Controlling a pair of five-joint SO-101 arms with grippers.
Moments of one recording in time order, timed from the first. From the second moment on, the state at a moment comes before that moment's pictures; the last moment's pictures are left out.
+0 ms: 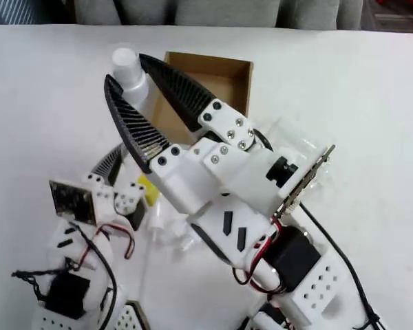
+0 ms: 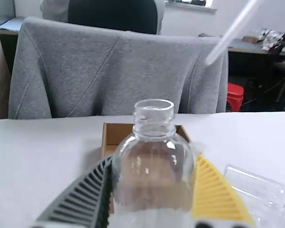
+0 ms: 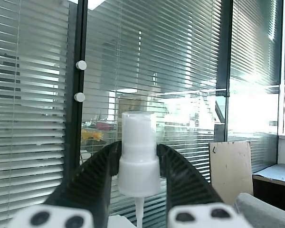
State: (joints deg) left arm 11.0 -102.6 80.4 38.5 8.3; right arm -49.2 -51.5 24.4 8.6 0.4
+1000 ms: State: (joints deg) left arm 12.3 -104.0 80.4 41.0 8.3; right arm -45.5 -42.9 24.4 7.3 -4.8
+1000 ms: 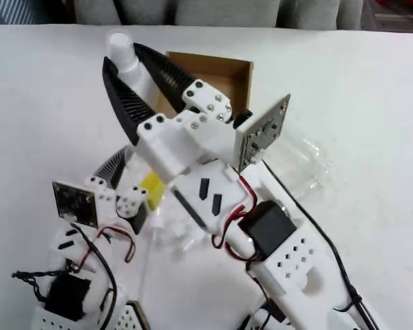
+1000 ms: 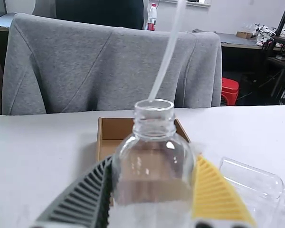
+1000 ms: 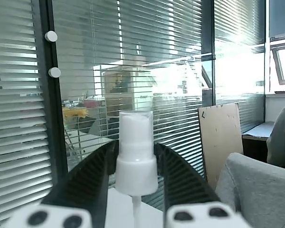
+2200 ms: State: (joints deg) left arm 12.7 -104.0 80.4 41.0 3.3; right arm -46.4 -45.6 24.4 8.7 -4.8
